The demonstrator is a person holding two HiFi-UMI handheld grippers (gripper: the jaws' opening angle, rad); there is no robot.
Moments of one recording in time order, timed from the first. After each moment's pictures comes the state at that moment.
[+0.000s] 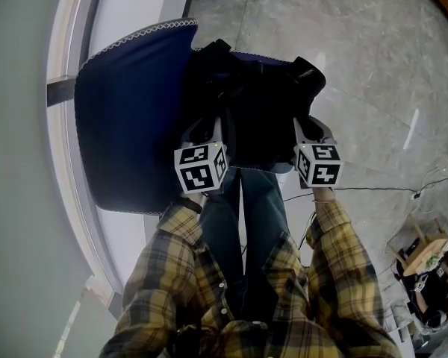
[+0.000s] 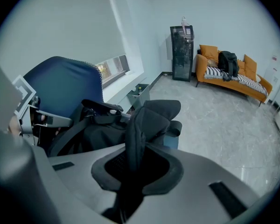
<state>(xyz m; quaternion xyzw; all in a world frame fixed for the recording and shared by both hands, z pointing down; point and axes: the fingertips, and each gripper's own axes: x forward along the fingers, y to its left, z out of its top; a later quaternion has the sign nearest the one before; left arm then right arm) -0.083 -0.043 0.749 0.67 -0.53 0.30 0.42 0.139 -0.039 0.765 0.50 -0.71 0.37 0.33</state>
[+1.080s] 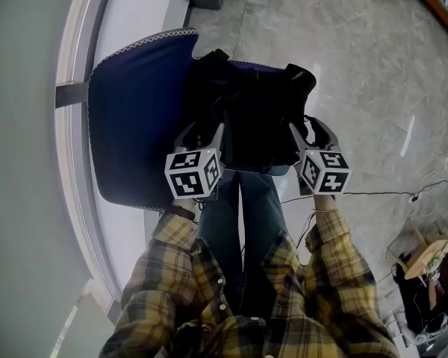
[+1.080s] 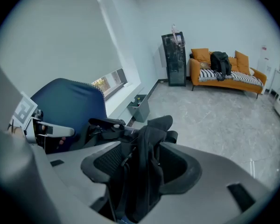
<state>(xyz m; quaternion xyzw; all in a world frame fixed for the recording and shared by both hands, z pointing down) -0.077 -0.047 0.697 0.70 -0.51 0.27 0.42 0.150 -0.043 0.707 0.52 -0.72 0.38 0.27</state>
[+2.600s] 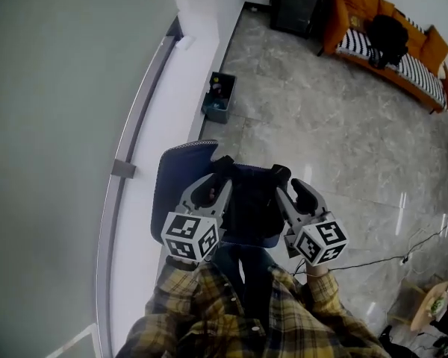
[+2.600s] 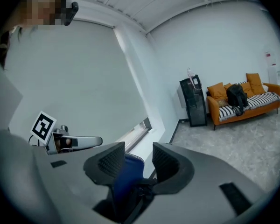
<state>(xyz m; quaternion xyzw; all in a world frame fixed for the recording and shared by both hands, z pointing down) -0.055 -0.106 0.405 0.84 -0.46 0.11 0.27 0.095 -0.088 0.405 0.49 -0.83 0.26 0.07</state>
